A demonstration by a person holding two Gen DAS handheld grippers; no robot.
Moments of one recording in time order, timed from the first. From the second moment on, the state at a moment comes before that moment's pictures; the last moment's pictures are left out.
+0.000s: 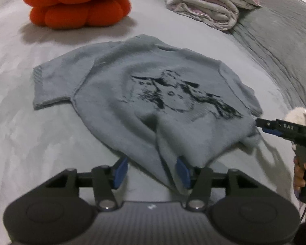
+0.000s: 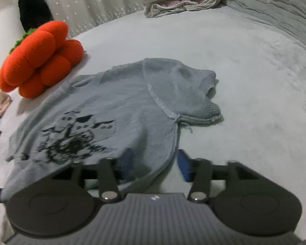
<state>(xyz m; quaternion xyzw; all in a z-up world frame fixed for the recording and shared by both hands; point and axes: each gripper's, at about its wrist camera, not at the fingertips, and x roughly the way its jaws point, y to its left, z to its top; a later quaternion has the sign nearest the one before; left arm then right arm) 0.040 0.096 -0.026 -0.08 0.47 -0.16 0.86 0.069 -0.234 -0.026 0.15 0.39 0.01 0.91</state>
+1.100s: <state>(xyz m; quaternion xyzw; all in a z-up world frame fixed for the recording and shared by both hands) 0.028 0.020 -0.053 -0.09 0.44 -0.18 0.87 0.066 -0.164 -0.044 0.08 0.39 0.06 0.92</state>
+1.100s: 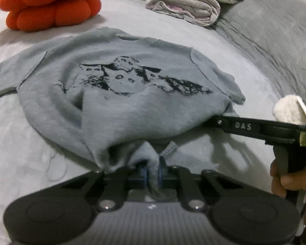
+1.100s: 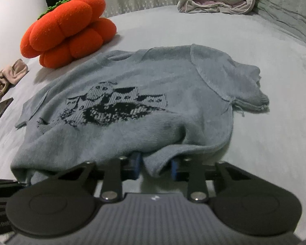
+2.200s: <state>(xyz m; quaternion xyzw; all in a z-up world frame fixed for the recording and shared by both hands) -0.008 0.155 -0.001 -0.08 0.40 -0.17 0.90 -0.015 -0.208 0.016 0.08 0.34 0.07 0.94</state>
